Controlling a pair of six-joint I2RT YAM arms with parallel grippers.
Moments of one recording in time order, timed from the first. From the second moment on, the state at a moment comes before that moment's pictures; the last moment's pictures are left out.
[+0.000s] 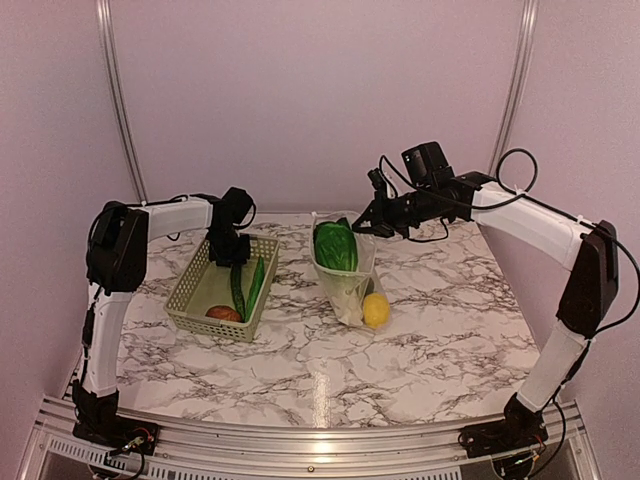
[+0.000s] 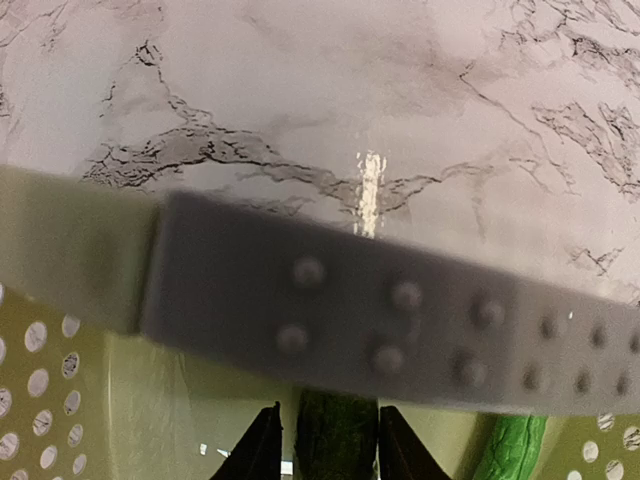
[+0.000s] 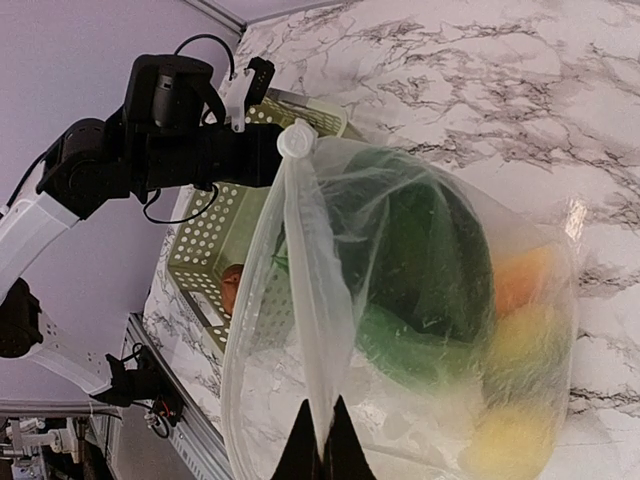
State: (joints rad) left arm -0.43 2.30 1.87 -0.79 -0.16 -0.49; right arm 0.54 1.71 1.56 -0.56 -0.49 0.53
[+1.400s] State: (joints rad) left arm -0.45 1.67 1.71 -0.58 -0.10 -0.52; right arm 0.54 1.71 1.59 -0.59 -0.50 0.55
